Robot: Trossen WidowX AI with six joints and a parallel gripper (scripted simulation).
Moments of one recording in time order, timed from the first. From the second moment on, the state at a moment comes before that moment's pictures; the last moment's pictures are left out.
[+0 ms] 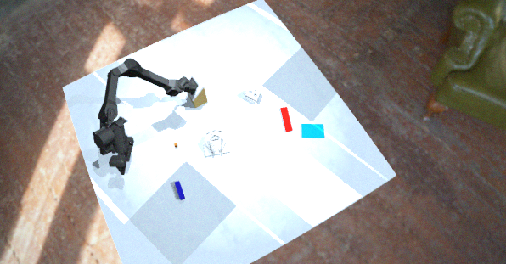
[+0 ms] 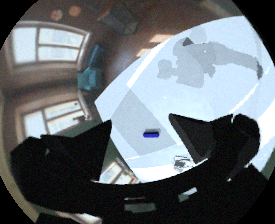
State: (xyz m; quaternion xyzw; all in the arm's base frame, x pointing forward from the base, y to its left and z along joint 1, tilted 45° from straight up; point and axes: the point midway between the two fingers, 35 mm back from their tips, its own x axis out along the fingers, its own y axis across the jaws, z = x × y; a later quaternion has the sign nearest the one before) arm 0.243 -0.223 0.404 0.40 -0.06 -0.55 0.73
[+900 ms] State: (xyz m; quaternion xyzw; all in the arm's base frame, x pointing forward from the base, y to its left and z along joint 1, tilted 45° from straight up) arm 0.360 -0.144 0.292 0.22 0.24 -0.44 0.84
